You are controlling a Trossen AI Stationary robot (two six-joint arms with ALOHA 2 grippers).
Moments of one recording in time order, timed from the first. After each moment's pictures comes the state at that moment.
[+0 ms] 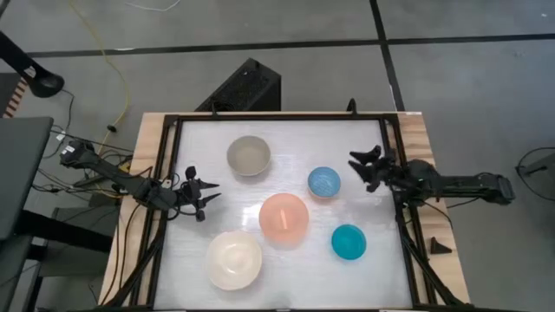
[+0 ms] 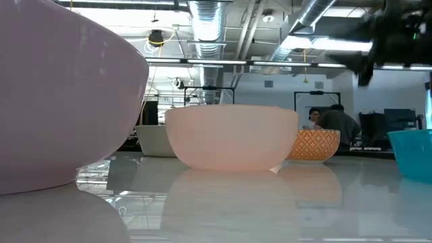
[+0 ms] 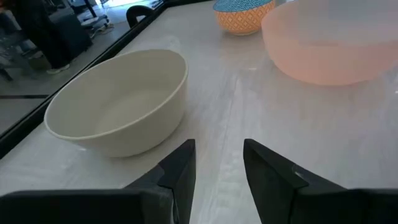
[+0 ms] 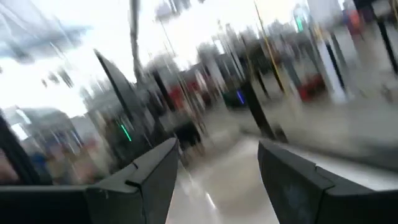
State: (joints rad) left arm -0.43 0.44 0.02 0.06 -0.74 -0.05; right arm -0.09 0.21 0.04 0.47 0.29 0.39
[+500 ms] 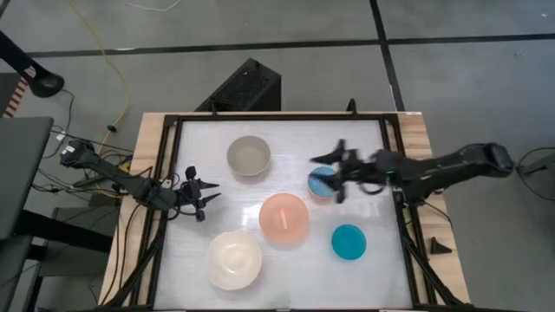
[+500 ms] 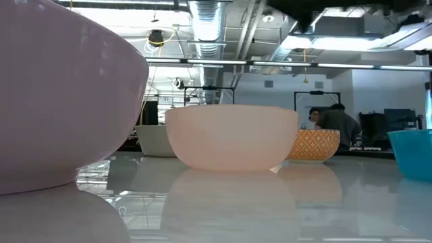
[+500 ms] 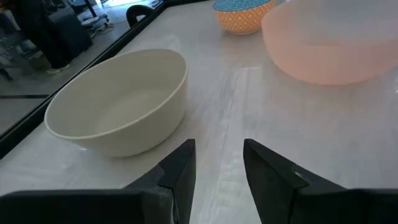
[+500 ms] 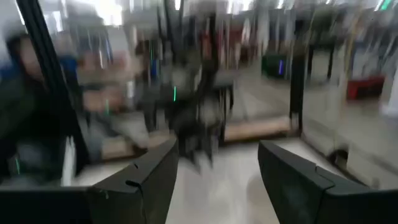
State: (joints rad) left arm -0.43 0.44 0.02 0.05 -0.74 -0.05; right arm 0.08 1.03 0.67 0.41 0.18 0.10
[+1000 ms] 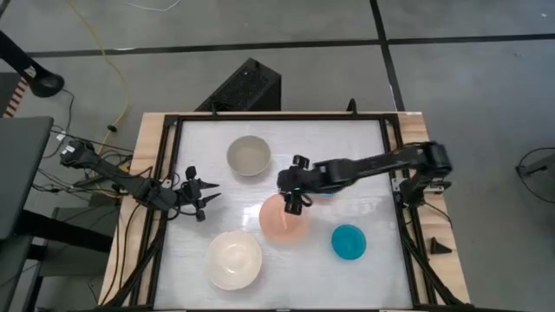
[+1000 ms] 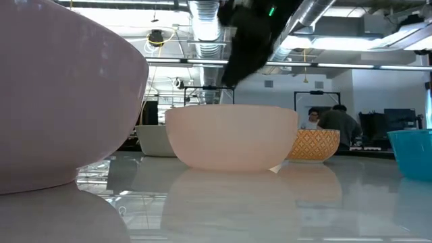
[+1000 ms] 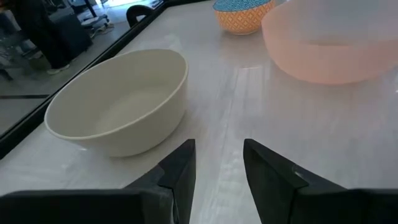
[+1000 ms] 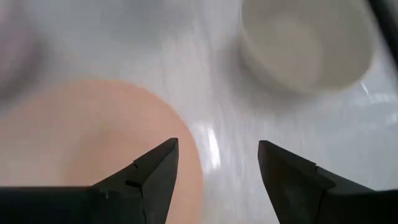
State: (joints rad) left arm -0.43 0.44 0.02 0.05 -0.74 -0.05; right arm 0.07 1.72 1.36 -0.55 0.28 0.14
